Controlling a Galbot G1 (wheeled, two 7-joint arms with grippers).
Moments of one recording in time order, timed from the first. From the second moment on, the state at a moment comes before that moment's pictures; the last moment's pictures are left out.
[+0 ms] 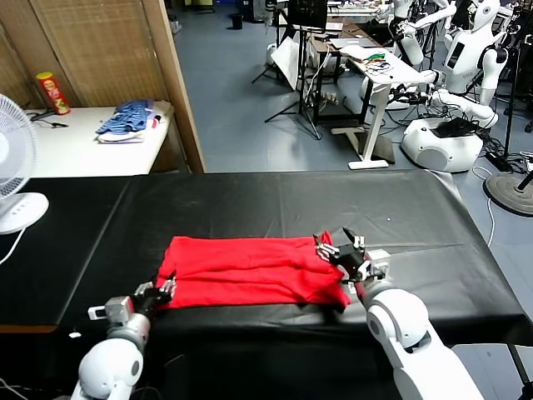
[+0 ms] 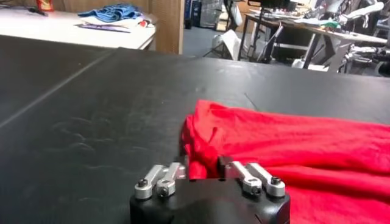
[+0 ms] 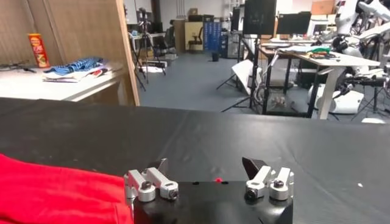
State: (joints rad) left arm 1.39 -1.29 -0.60 -1.93 -0.41 0.47 -0.10; right arm -1.10 1.18 0.30 1.96 0.44 -0.52 0.13
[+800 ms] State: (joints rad) left arm 1.40 -0.99 -0.70 -1.90 -0.32 0.42 -0.13; right arm -1.17 1.20 0.32 2.02 0.38 -0.53 0.13
